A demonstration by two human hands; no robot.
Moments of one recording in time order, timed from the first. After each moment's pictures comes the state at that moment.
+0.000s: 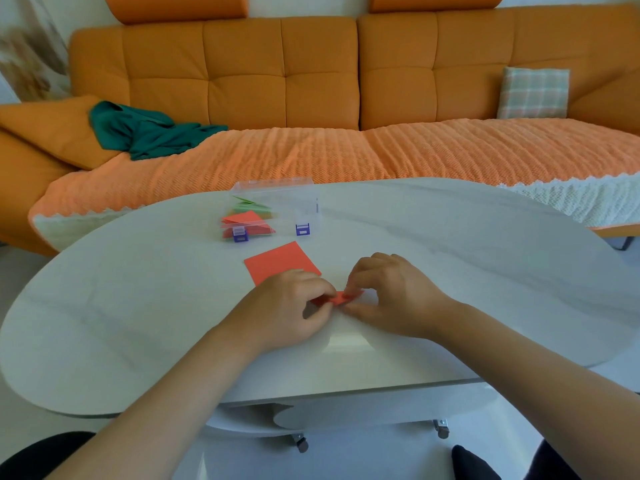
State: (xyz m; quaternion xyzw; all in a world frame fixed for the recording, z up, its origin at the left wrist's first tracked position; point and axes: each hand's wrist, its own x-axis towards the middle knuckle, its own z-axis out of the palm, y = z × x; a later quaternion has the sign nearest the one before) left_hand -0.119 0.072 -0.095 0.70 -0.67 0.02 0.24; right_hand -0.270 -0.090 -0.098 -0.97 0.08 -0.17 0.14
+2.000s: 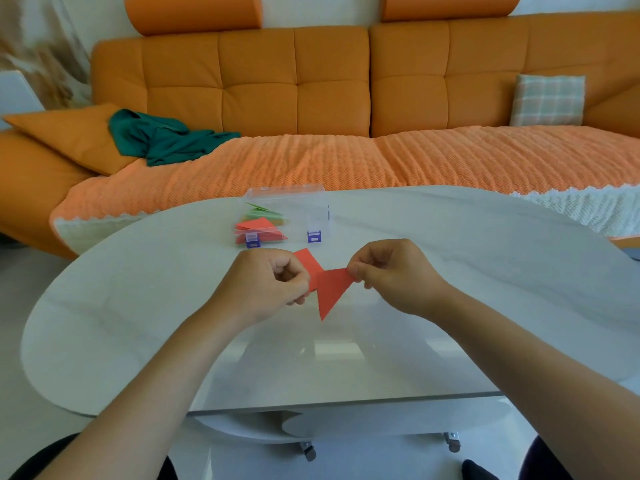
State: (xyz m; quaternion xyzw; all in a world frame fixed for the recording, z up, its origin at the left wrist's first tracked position) left_hand -0.101 0.090 -0.054 0.78 -0.44 -0.13 0.42; right_hand -0.250 -0.082 -0.060 -0.85 0.23 -0.19 0.43
